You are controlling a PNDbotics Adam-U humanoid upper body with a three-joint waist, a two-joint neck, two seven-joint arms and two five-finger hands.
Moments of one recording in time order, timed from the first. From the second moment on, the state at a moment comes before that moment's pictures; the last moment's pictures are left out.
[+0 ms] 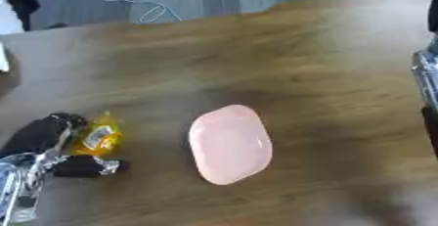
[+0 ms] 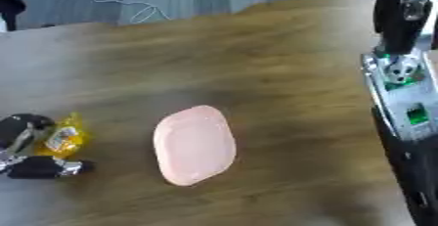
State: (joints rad) left arm -0.27 0.23 -0.07 -1.76 -1.41 0.22 -0.67; right arm -0.43 -0.50 -0.06 -1.99 0.13 -0.46 -0.30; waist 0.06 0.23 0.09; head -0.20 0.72
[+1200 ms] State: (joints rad) left arm -0.34 0.27 -0.02 -1.68 -1.42 0.21 -0.75; right arm -0.44 -0.50 -0.07 -1.99 0.13 -0.46 -0.30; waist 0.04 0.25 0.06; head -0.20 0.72
